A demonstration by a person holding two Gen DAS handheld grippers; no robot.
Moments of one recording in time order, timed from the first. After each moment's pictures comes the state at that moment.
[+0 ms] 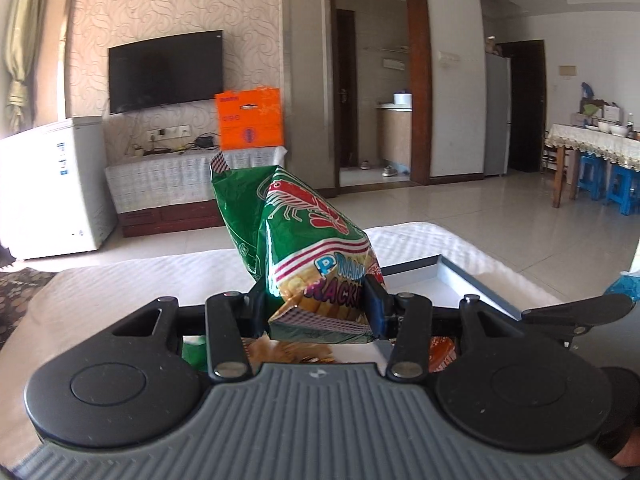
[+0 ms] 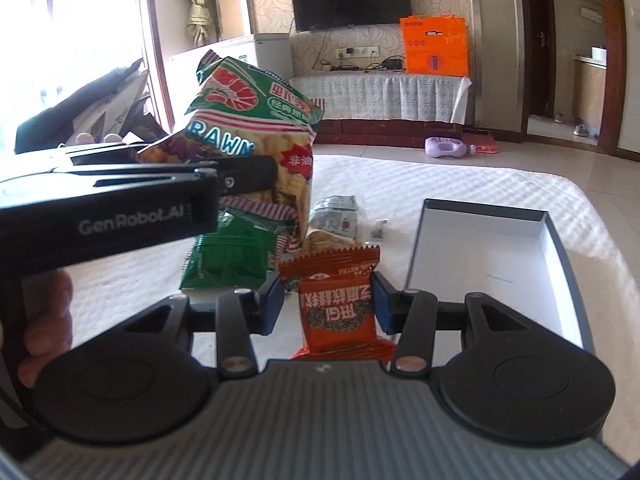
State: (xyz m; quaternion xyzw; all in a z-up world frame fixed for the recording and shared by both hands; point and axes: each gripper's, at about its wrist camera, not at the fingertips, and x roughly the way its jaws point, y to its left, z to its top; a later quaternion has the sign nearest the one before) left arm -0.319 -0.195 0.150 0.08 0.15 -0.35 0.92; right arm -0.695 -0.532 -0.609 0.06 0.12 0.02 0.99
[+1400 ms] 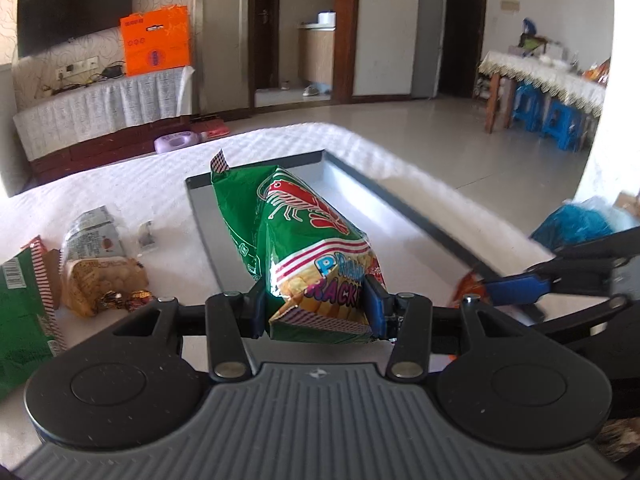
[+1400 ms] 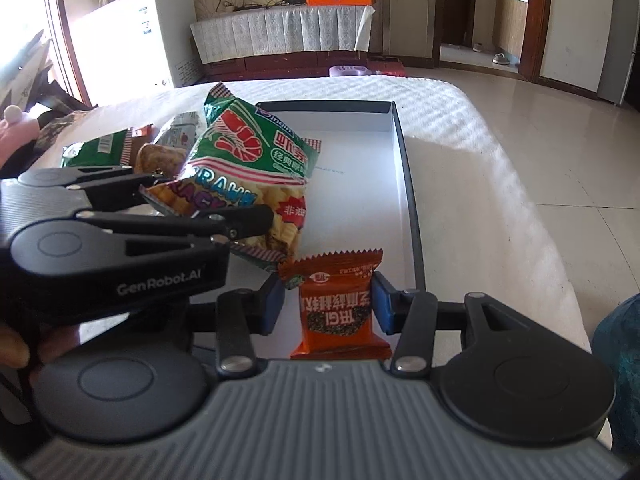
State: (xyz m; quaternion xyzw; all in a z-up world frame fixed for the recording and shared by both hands) left arm -0.303 -0.334 0.044 0.13 0.27 -0.44 0.85; right arm -0.722 -0.636 -0.673 0.09 0.22 -0.09 0.97
